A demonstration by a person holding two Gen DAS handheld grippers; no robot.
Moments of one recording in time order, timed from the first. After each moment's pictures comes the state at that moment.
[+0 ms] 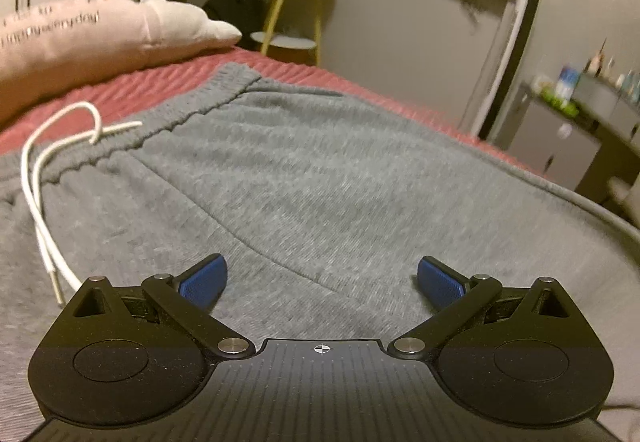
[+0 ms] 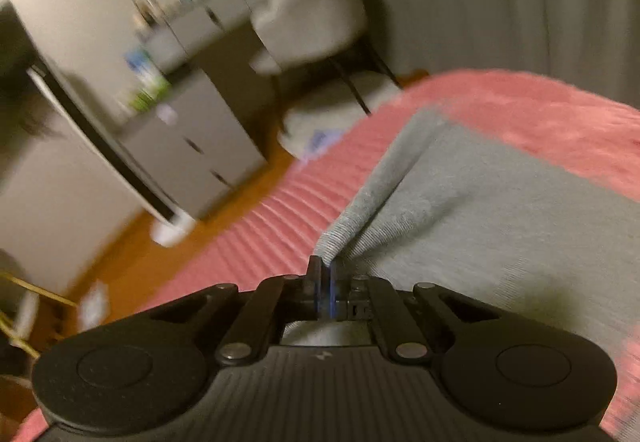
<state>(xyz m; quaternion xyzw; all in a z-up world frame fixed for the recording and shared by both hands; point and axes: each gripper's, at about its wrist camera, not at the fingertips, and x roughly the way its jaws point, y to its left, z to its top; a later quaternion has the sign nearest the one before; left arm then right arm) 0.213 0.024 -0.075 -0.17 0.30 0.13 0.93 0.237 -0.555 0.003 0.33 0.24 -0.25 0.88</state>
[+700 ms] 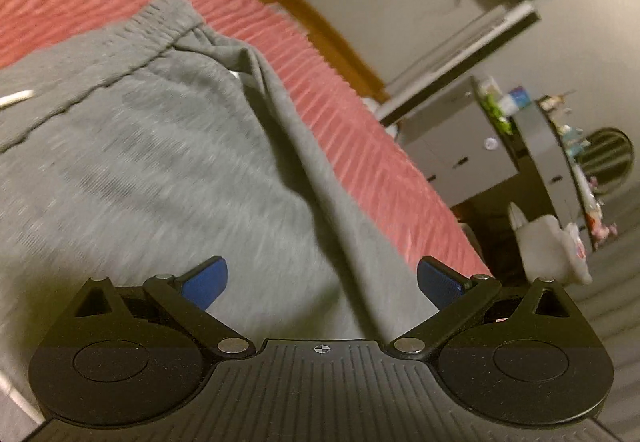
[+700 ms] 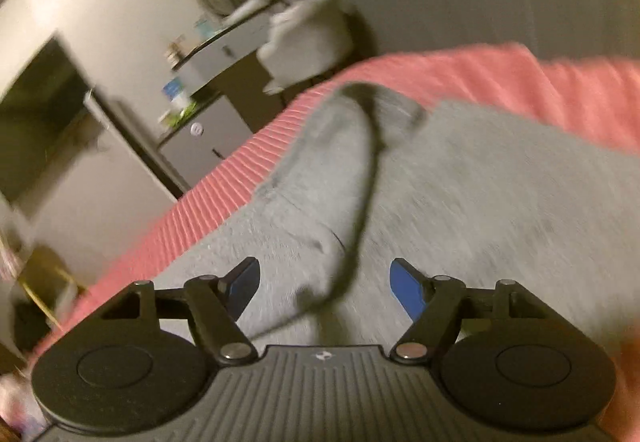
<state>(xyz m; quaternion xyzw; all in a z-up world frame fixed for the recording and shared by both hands) 0.328 0.098 -0.055 -0.37 0.41 0.00 0.83 0.026 -0.513 -0.040 0.29 0.24 -0.24 0.90</state>
